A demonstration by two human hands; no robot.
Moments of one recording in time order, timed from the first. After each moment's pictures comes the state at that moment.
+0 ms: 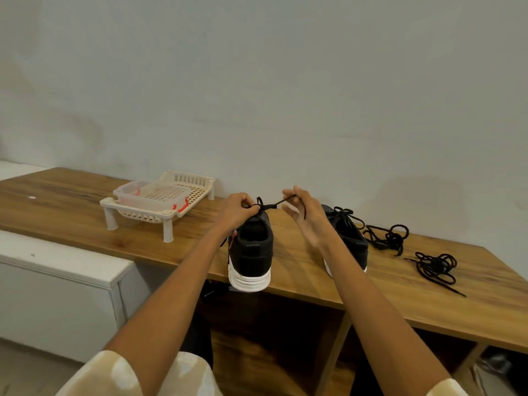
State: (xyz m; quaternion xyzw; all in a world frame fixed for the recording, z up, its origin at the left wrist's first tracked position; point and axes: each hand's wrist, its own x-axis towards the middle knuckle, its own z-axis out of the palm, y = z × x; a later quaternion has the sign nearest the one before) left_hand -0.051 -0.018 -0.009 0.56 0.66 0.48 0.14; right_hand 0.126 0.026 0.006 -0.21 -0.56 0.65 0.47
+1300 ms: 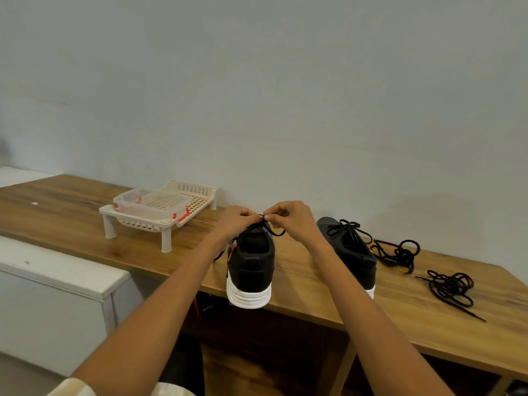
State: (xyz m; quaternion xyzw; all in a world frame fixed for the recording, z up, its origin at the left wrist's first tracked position) left_hand -0.052 -0.022 -0.005 0.55 0.63 0.50 0.25; right_hand 0.100 0.036 0.010 -0.32 -0.84 0.24 0.36
